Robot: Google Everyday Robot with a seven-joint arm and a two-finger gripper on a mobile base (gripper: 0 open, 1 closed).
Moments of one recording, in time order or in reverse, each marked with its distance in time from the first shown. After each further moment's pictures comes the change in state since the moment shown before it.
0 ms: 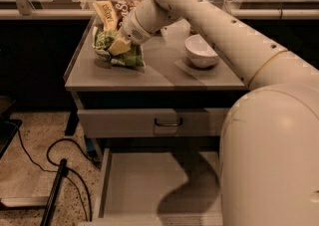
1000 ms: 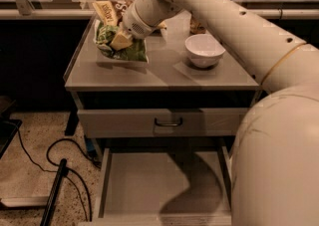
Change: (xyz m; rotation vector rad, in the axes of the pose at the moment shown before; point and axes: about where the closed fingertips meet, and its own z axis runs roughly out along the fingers) arm -0.005 0.001 -0.033 0.081 0.057 0.005
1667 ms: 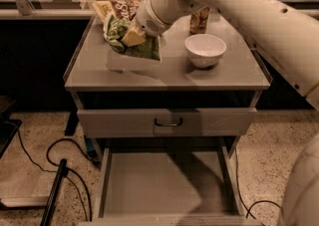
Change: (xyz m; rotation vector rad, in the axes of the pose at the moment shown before) arm 0.006 0.016 -0.055 0.083 0.002 -0.001
